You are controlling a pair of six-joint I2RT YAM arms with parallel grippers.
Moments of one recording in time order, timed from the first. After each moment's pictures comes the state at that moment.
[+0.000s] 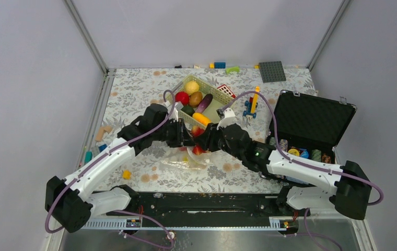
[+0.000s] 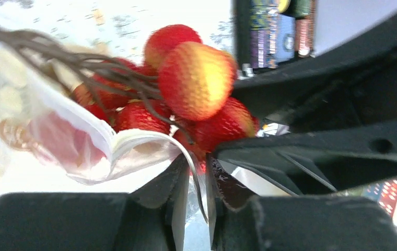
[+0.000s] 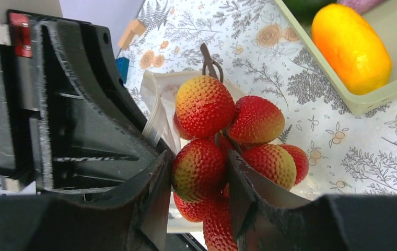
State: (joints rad) left arm -0.60 1.10 0.91 -0.48 0.50 -0.68; right arm 1.02 1.18 0.78 0.06 0.19 0.69
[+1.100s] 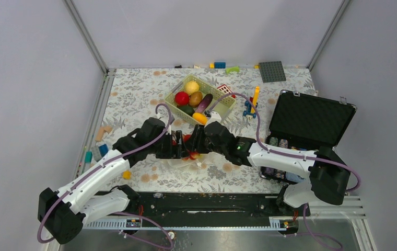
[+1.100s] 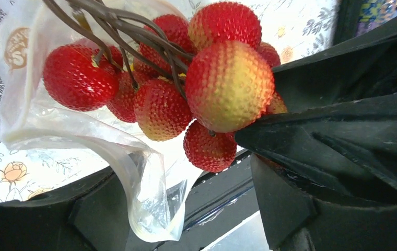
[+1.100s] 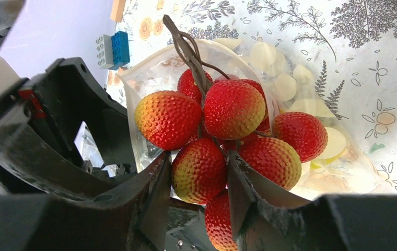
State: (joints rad) left arm -0.63 0.97 0.77 -0.63 0.22 -0.63; right arm 1.04 1.43 0.91 0.00 0.11 0.94
